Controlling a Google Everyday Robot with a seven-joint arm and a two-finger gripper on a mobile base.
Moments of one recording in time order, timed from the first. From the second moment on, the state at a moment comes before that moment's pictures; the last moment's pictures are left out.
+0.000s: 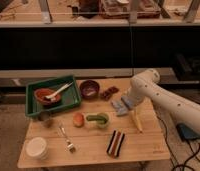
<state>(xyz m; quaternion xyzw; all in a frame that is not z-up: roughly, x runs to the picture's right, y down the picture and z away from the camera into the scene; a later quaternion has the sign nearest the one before) 0.196 0.087 0.845 -0.23 -0.09 -0.20 0.95</state>
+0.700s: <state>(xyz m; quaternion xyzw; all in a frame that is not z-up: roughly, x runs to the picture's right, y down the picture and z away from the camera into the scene) 0.196 0.087 0.851 -0.23 -0.07 -0.14 0.96</state>
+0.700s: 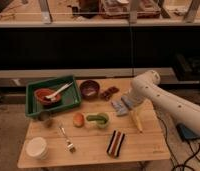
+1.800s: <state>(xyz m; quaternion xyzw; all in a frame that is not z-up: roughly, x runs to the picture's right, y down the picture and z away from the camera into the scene) 0.162 0.097 0.901 -0.27 -0.08 -0.16 0.95</state>
